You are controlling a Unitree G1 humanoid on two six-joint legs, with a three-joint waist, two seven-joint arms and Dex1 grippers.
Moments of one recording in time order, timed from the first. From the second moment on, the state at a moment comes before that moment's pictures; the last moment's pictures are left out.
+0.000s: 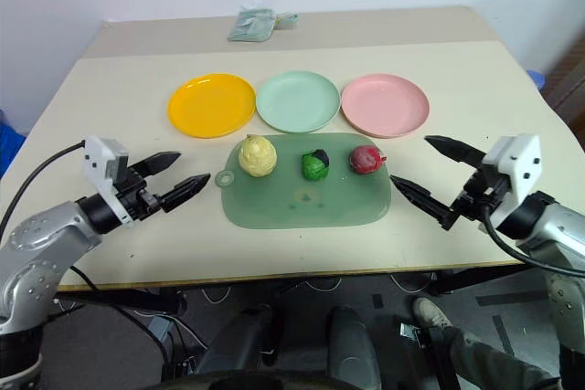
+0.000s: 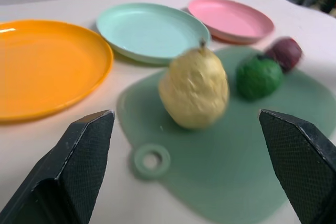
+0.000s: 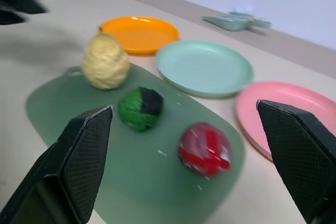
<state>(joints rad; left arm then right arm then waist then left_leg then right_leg) -0.11 0.59 0.24 -0.49 -0.71 0.70 -0.52 0.04 -0.77 -0.44 -0.45 0.67 0.40 0.88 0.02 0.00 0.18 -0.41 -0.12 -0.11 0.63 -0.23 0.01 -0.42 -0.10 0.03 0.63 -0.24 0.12</state>
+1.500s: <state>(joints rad) -0.62 0.22 0.05 -0.01 -0.31 0.71 -0.14 -0.07 -0.75 -0.31 -0.38 0.63 0.36 0.93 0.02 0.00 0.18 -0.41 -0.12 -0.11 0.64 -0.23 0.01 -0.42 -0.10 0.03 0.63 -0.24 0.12</state>
